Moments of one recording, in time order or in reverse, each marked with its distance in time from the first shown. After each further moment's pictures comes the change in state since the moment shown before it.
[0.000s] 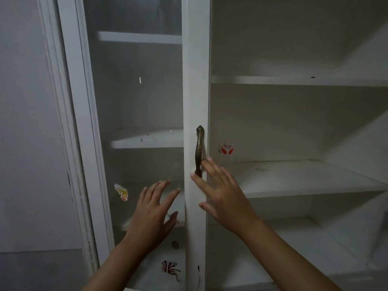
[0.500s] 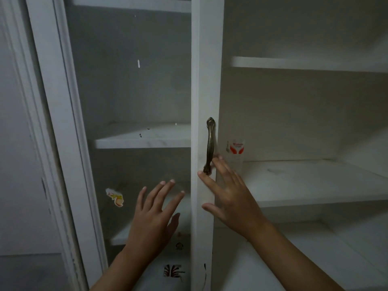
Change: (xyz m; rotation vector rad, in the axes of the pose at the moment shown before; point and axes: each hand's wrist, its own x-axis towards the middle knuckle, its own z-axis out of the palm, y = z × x) left_hand 0.030 -0.034 0.067 0.086 0.199 0.081; right_hand 0.027 0.041 0.072 0.035 0.099 0.002
